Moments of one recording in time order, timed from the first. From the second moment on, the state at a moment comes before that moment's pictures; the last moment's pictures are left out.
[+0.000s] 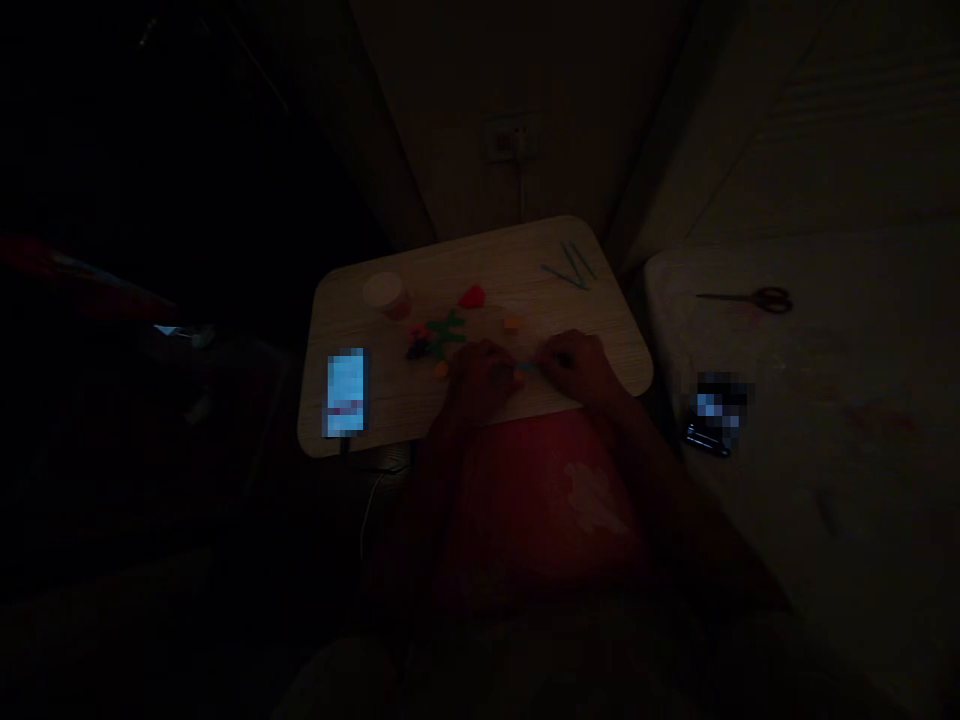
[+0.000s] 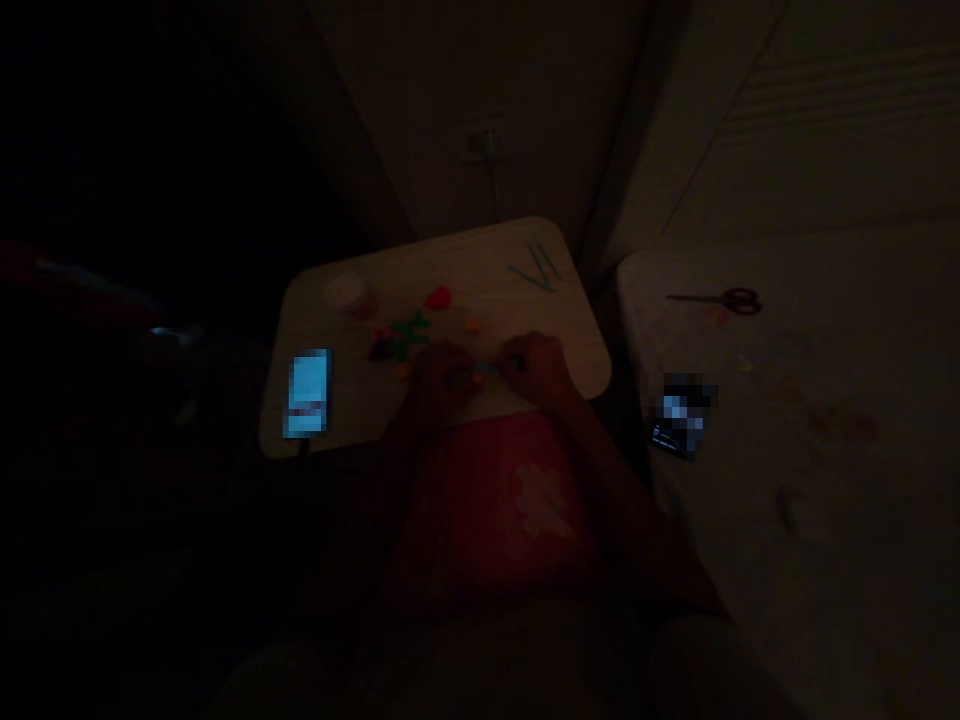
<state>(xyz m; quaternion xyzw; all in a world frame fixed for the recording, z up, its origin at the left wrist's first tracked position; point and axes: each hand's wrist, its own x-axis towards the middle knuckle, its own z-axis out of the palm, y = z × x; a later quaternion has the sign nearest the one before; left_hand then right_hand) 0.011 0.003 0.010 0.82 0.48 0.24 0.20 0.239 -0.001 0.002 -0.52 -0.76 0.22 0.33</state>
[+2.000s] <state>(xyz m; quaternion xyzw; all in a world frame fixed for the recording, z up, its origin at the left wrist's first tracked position) 0.006 -0.001 0.010 0.83 0.46 0.23 0.22 0.241 -0.020 -0.008 -0.43 -0.82 0.18 0.33</state>
